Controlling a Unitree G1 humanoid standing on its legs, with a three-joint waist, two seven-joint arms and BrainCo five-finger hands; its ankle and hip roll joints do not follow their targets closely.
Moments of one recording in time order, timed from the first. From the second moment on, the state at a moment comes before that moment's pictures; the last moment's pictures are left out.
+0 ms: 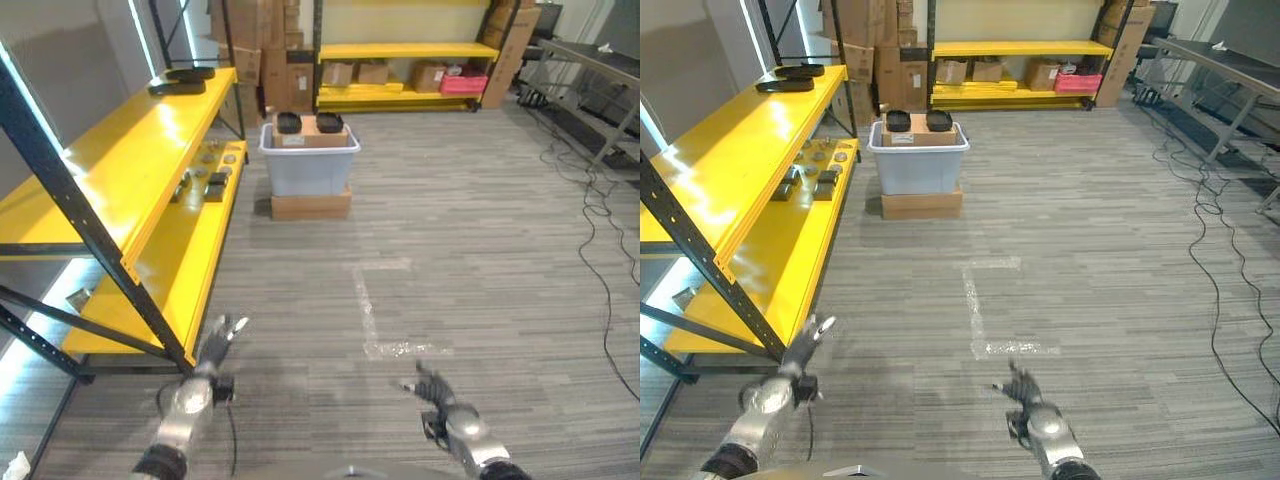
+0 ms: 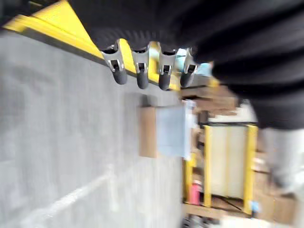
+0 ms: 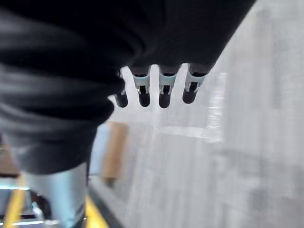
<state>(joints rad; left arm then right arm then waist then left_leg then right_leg) -0.04 0.28 -0.24 0.47 -0.29 -0.22 0.11 -0.01 -0.38 0.21 0.64 0.15 -0.14 -0.09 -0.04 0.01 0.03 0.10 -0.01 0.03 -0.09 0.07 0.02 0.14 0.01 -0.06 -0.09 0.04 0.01</state>
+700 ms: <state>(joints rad) -0.01 0.42 -0.14 -0.09 -0.15 -0.29 0.12 0.10 -0.44 0.02 -0.14 -0.01 -0.24 -0.12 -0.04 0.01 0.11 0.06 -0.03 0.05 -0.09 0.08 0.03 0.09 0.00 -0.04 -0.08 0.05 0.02</state>
